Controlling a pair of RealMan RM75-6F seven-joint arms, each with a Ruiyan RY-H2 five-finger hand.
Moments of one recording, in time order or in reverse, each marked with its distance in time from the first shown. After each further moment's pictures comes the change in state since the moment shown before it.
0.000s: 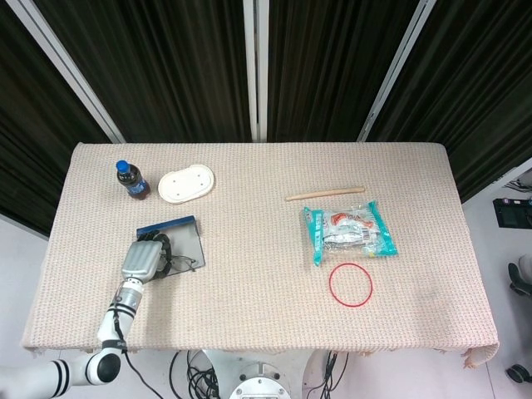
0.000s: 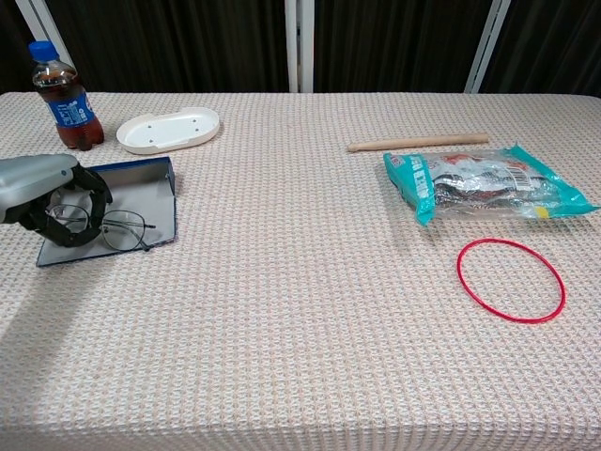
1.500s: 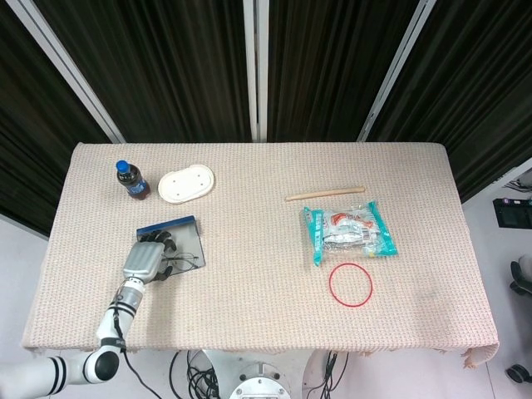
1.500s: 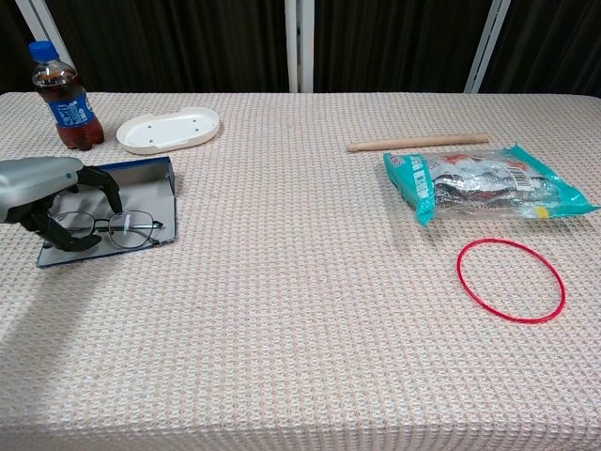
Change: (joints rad) left arm -0.040 0.038 0.018 -0.052 -0.074 -0.035 0.050; right arm 0.000 0.005 0.004 0.003 0.002 0.000 0.012
